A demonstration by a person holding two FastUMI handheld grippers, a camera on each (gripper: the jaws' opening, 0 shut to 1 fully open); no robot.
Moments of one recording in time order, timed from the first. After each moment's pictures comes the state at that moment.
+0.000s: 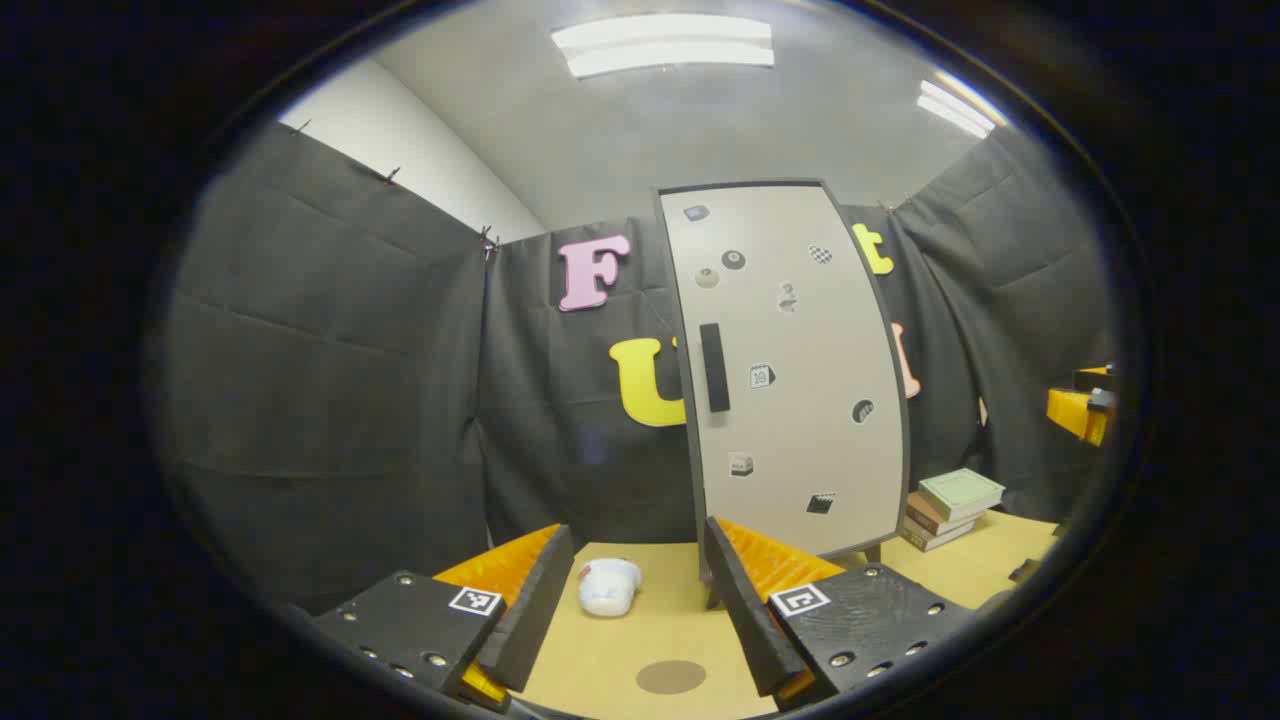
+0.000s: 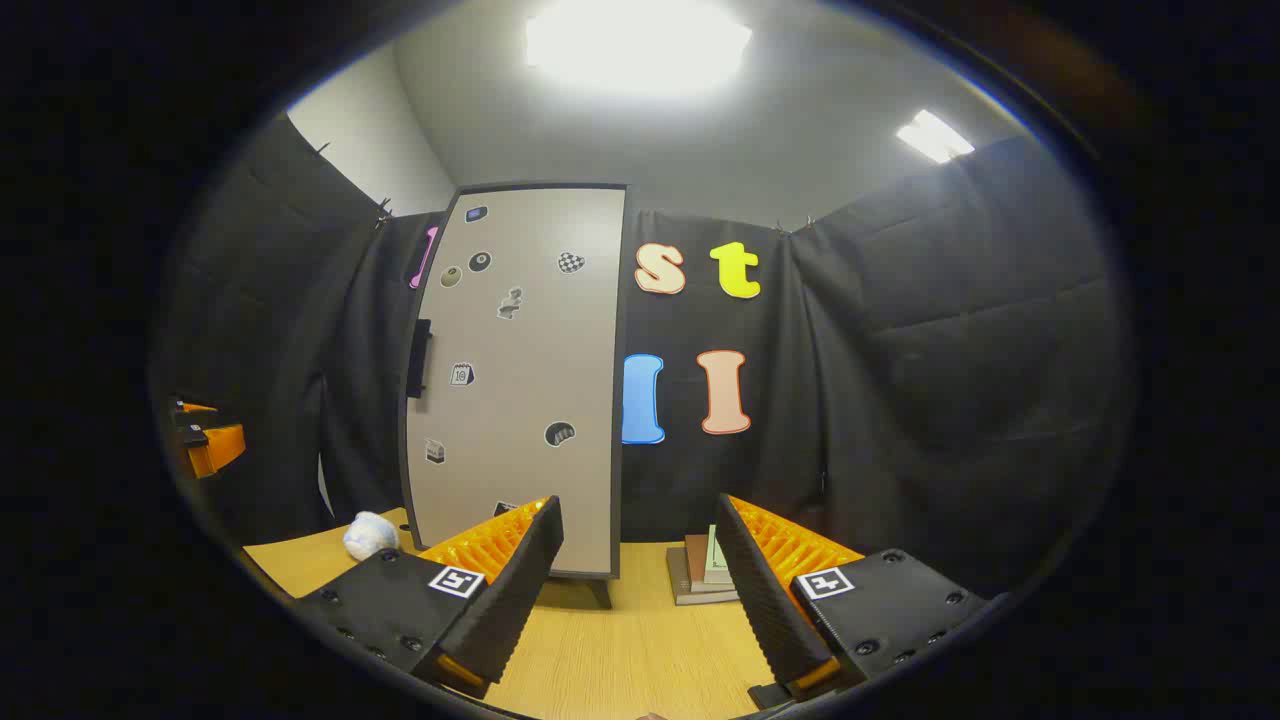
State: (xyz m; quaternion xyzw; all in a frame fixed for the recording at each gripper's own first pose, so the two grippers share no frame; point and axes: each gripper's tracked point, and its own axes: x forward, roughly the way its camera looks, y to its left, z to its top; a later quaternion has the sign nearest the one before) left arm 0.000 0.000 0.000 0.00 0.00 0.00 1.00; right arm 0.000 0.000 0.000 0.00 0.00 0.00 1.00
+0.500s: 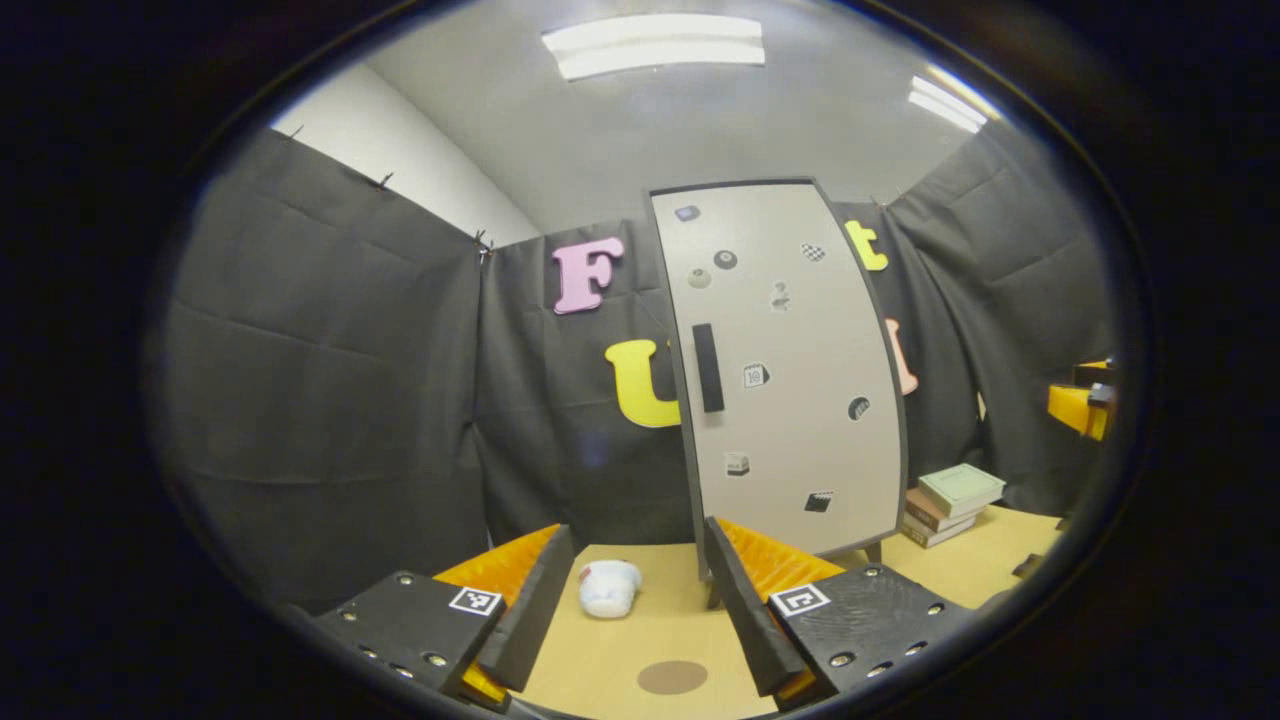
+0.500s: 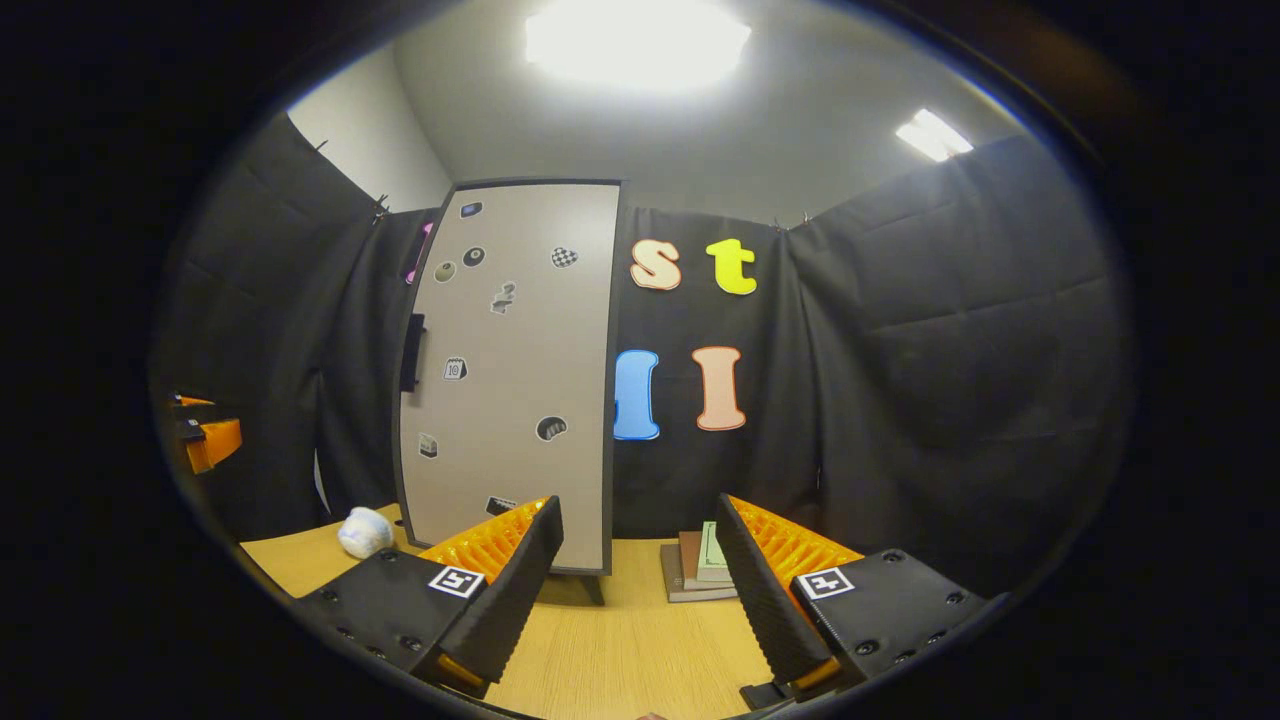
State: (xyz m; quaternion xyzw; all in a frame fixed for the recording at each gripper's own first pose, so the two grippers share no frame) left arm 0.001 -0.008 0.001 0.01 0.00 0.00 1.00; right arm 0.001 -0.009 -0.006 0.00 0.01 0.00 1.00
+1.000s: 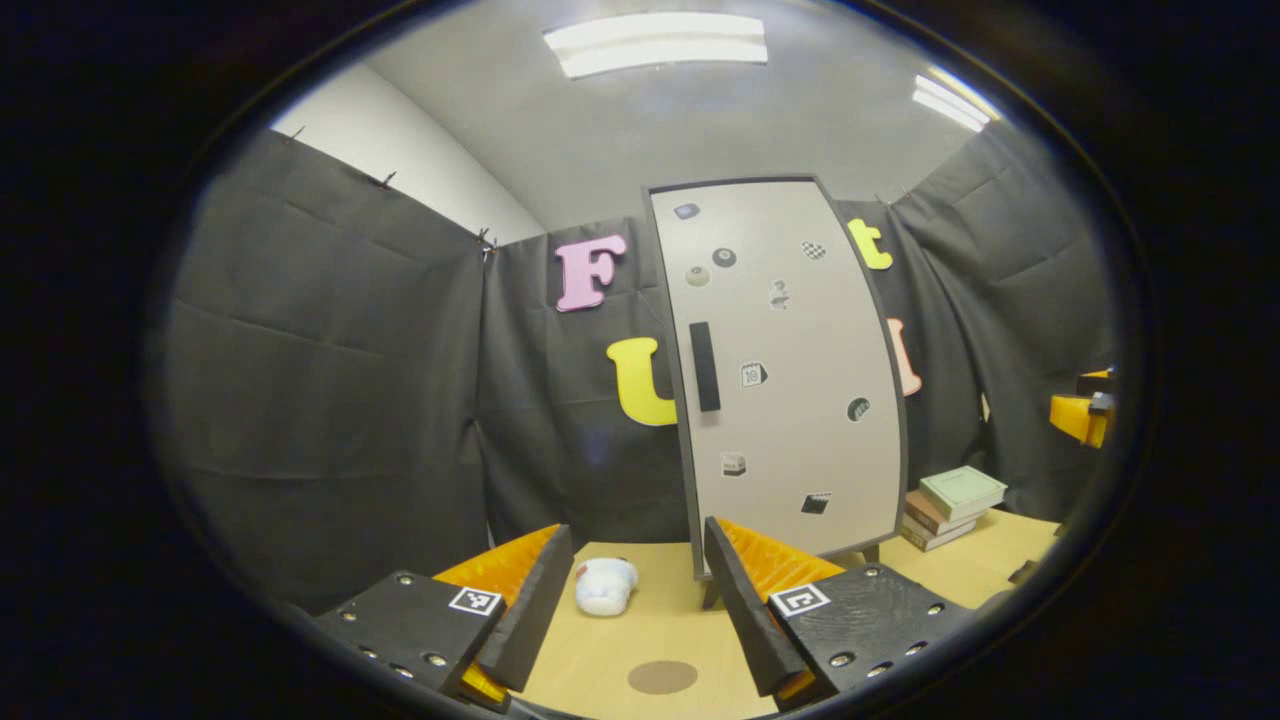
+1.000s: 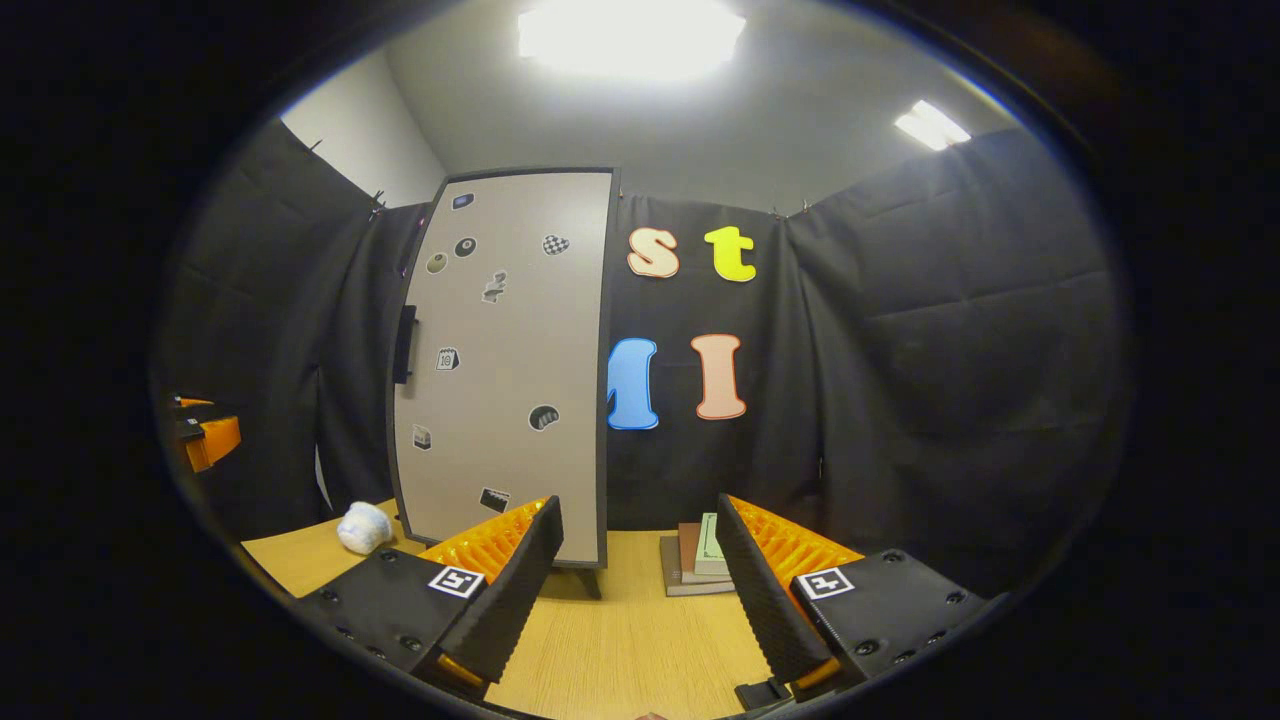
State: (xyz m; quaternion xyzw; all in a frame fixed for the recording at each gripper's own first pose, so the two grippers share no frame) left arm 0.002 -0.023 0.002 0.01 0.00 0.01 1.00; right arm 0.013 -0.023 -0.017 0.01 0.03 0.01 1.00
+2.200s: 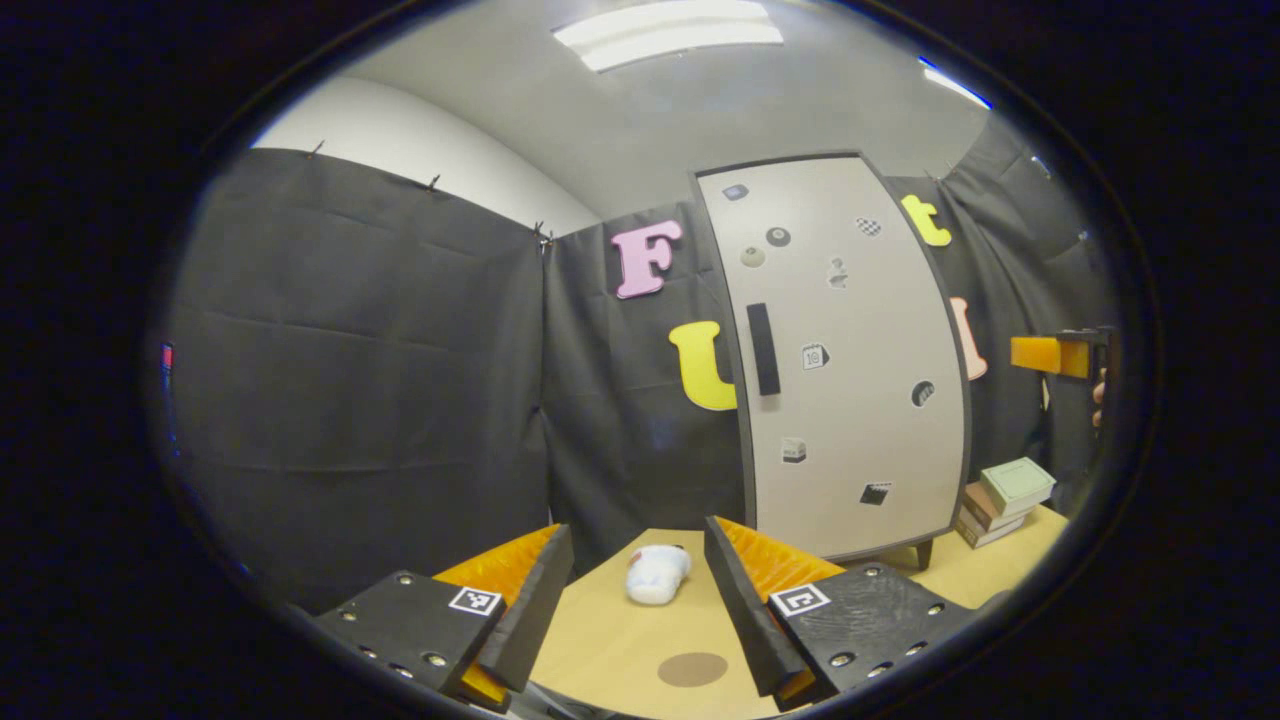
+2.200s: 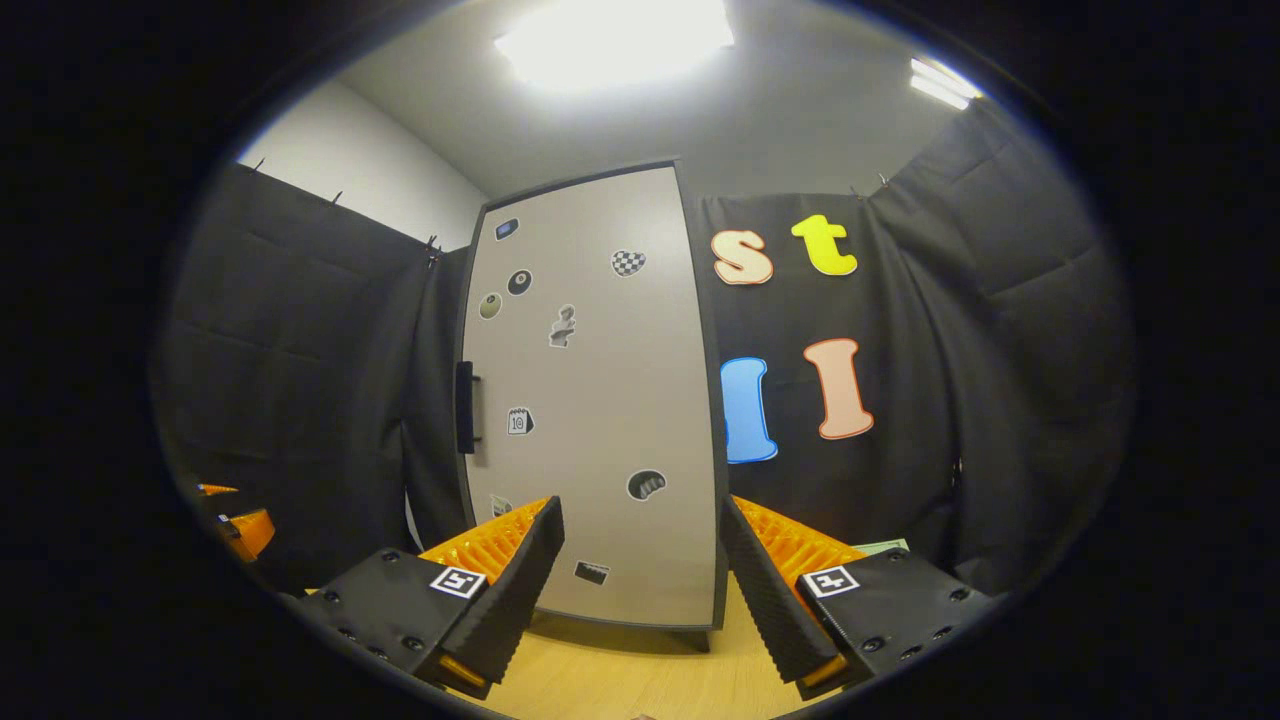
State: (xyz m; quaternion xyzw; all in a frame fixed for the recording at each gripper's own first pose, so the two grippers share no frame) left arm 0.007 0.010 -0.011 0.02 0.03 0.12 0.99; right arm 0.131 0.076 0.046 0.07 -0.01 0.16 0.98
